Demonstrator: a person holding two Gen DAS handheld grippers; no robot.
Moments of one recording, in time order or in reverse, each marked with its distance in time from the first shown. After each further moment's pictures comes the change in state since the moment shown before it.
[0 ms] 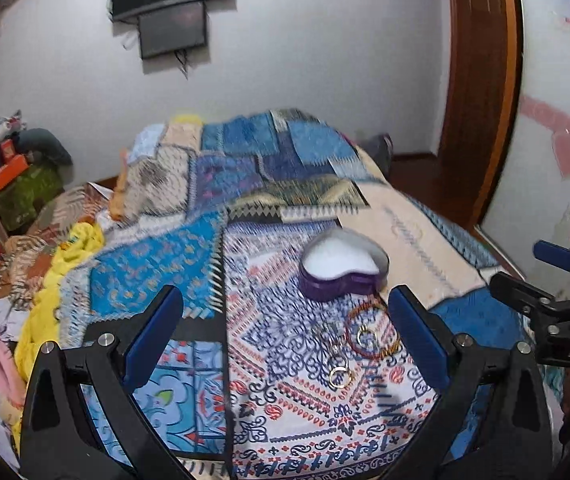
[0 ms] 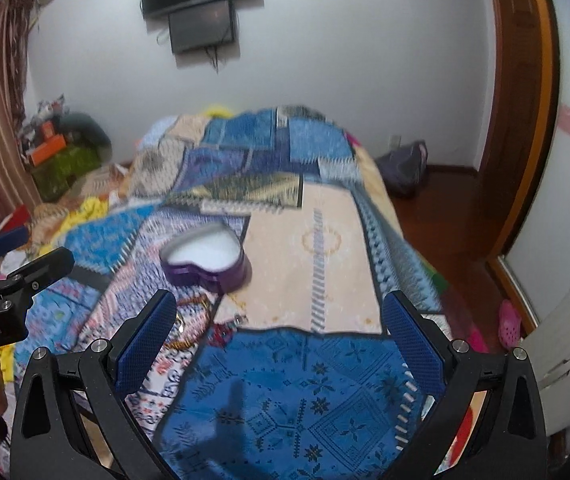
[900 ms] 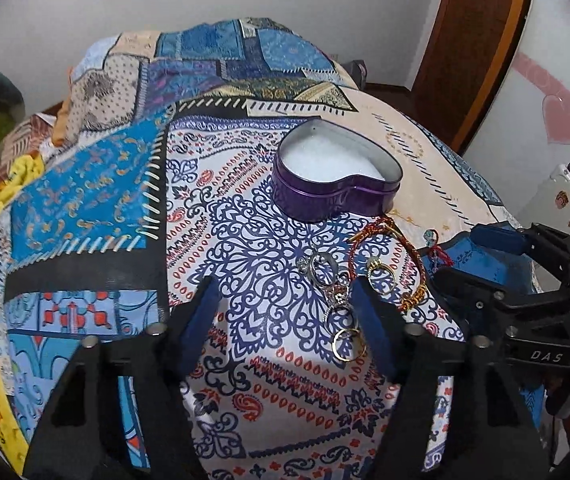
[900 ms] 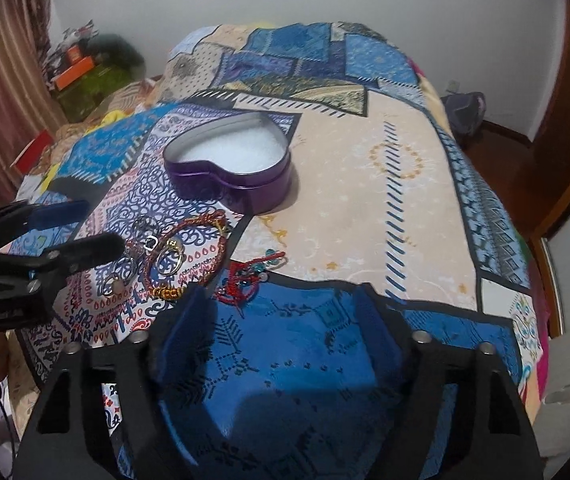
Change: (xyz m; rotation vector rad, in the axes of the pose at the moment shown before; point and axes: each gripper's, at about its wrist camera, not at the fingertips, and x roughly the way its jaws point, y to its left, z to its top) left arm 0.086 0.008 -0.030 -0.031 0.287 -0.158; right arm 0.075 0.016 -0.017 -0.122 0.270 0.148
